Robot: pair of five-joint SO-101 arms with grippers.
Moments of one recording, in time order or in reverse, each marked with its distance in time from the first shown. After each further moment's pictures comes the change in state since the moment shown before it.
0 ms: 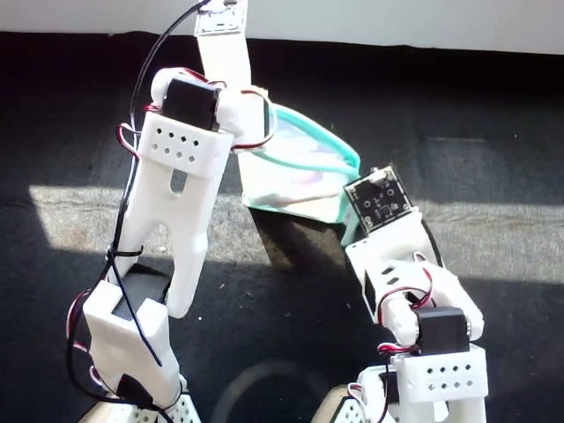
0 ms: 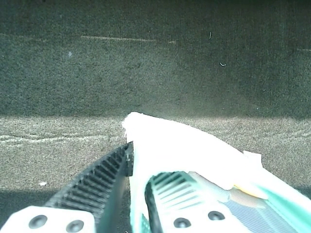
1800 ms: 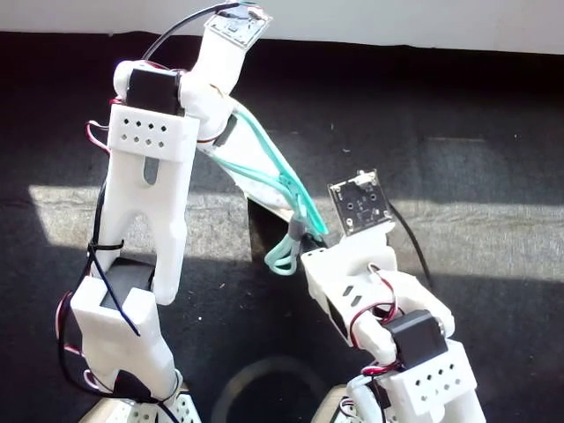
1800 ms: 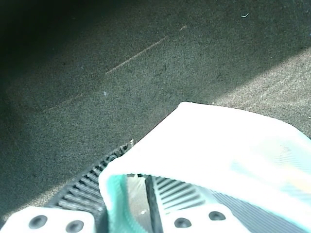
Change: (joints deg) left arm -9.7 0.1 0.1 0.0 -39.3; right arm -17.8 -0.5 -0.9 1.2 -25.4
